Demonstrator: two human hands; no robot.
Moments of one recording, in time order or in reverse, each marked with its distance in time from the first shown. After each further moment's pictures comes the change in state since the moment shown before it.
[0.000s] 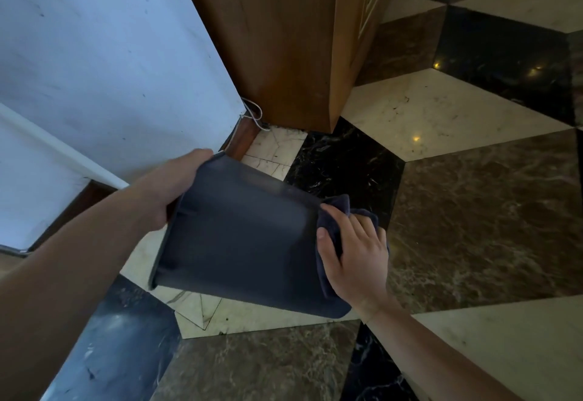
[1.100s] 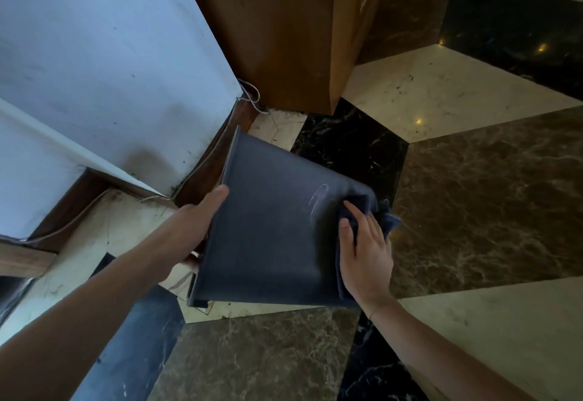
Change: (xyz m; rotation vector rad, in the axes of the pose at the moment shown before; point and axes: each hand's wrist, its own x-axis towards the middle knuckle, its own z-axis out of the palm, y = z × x) left_hand -0.013 -0.079 0.018 0.290 -0.127 -0.044; right_hand -0.027 0.026 0.030 0.139 -0.020 0.346
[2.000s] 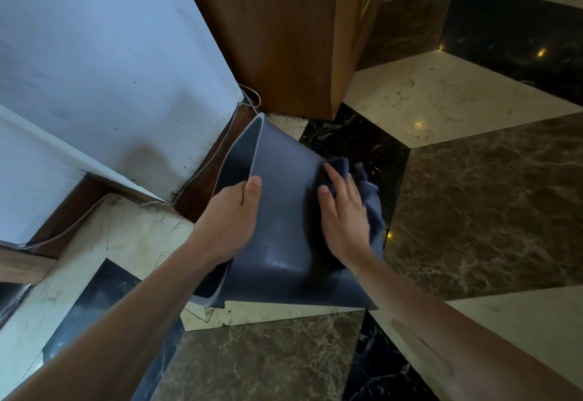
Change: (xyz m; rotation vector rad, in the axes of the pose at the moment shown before) left_hand 0.007 0.034 0.043 0.192 0.228 0.641; right_hand 0.057 -0.046 0.008 0.185 -0.227 0.037
